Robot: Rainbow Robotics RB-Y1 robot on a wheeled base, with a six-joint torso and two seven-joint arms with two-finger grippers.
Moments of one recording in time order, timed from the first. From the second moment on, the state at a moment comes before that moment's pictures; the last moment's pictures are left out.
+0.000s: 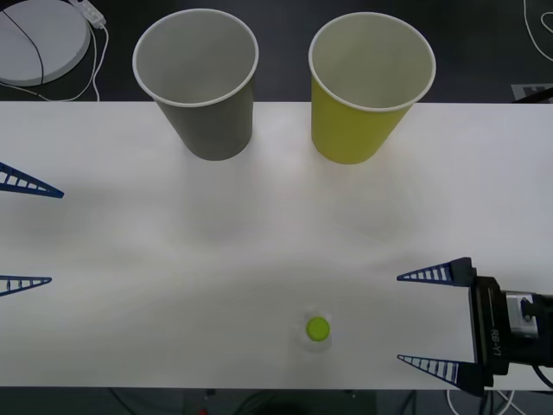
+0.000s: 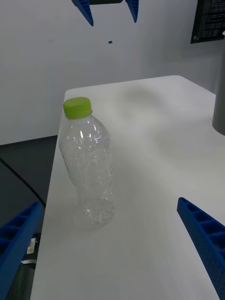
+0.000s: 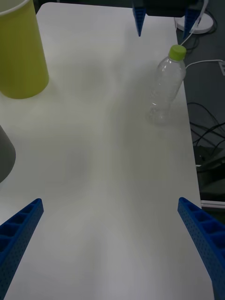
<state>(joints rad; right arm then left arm) 0.16 -0.95 0.25 -1.57 0.78 -1.19 0.60 0.12 1.16 0.37 -1.81 -1.08 -1.46 0.05</state>
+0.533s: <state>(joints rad) 0.07 -0.94 0.45 -1.57 0.73 -1.07 0.64 0.12 1.16 0.37 -1.81 -1.08 -1.46 0.05</state>
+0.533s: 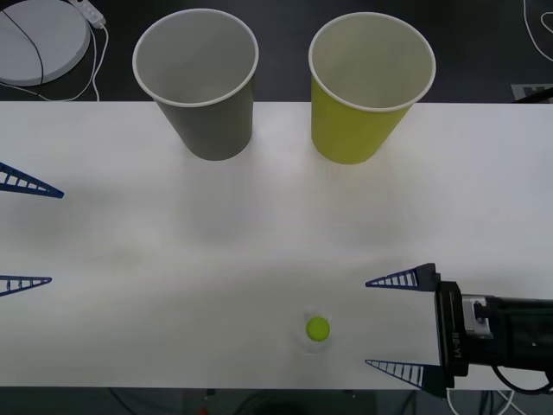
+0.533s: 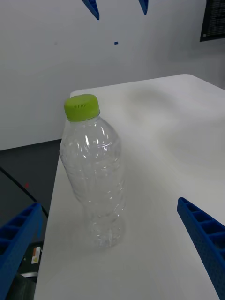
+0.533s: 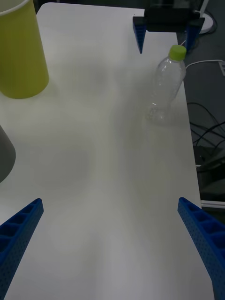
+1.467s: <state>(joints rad) -0.06 -0.89 0.65 -1.57 0.72 -0.95 0.73 0.12 1.16 0.37 -1.81 -1.08 -1.46 0.05</state>
